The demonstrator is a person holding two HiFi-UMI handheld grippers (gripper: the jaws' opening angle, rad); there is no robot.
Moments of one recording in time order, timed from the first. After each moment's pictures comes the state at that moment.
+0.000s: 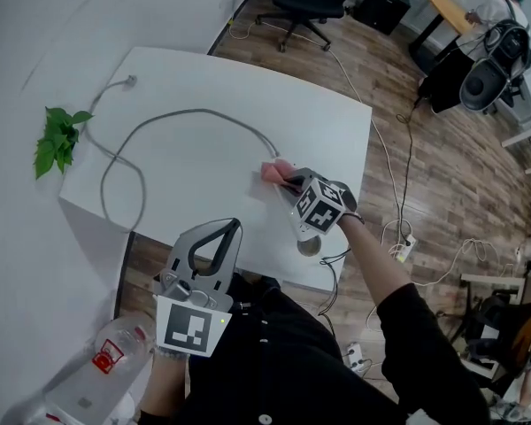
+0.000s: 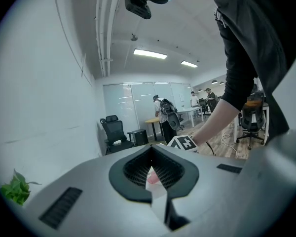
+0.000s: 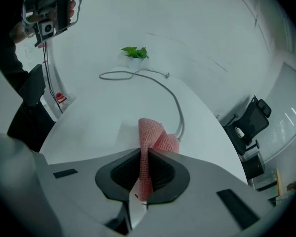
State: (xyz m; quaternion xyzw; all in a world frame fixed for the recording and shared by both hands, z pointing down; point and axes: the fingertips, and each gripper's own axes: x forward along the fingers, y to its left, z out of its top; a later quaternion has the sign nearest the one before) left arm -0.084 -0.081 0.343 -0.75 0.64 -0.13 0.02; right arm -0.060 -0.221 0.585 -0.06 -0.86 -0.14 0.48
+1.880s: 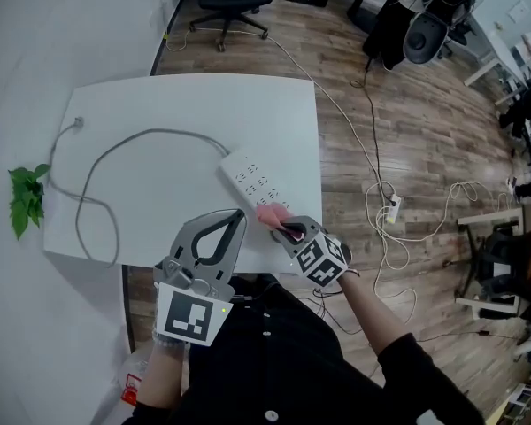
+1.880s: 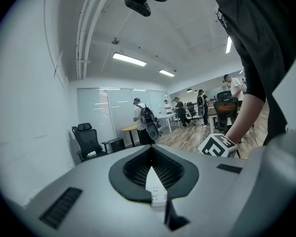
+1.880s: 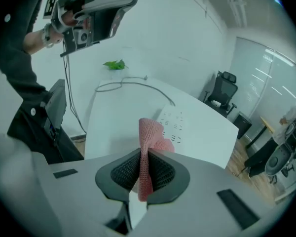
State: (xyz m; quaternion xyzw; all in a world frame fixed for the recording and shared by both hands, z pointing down) left arm -0.001 -0.125 0.335 -0.84 0.52 -0.12 0.06; right arm 0.074 -0.141 0.567 0.11 -0.89 0.00 0.44
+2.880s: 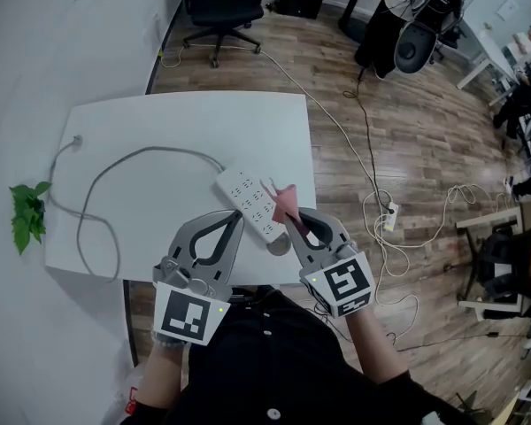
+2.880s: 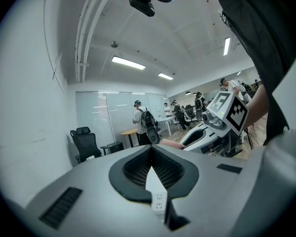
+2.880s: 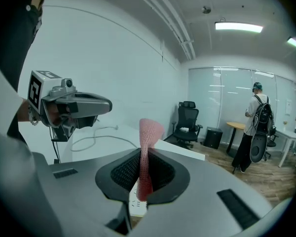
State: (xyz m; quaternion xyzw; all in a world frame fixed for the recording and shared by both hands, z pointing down) left arm 0.001 -0.141 0.318 -0.85 0.52 -0.11 0.07; right arm 0.071 -0.180 0.388 0.29 -0.94 0.02 0.20
